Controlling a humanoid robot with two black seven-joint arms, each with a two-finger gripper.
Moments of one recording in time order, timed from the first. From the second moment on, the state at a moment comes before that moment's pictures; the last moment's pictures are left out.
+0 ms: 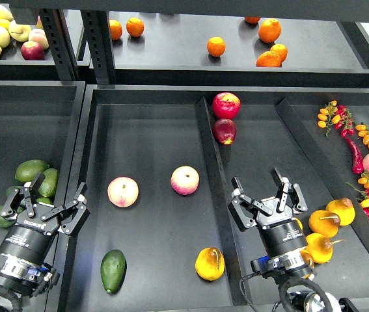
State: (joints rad) left arm 0.31 0.00 -1.41 -1.38 -0.32 -0.49 0.27; right arm -0.11 0.01 1.21 1.25 0.37 0.58 -0.16
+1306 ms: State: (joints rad) left arm 0.31 0.00 -1.41 -1.38 -0.32 -0.49 0.27; right arm -0.21 -0.01 1.27 1.26 0.36 0.58 -0.16
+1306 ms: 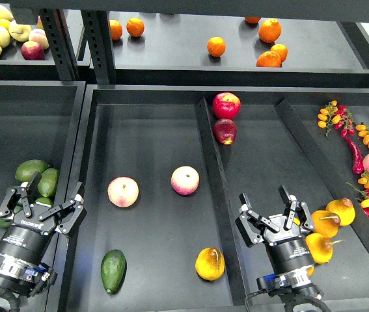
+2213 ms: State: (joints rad) left arm 0.28 0.00 -1.37 -1.37 -0.23 -0.49 0.29; right arm -0.19 -0.03 1.29 1.25 0.37 0.58 -0.16
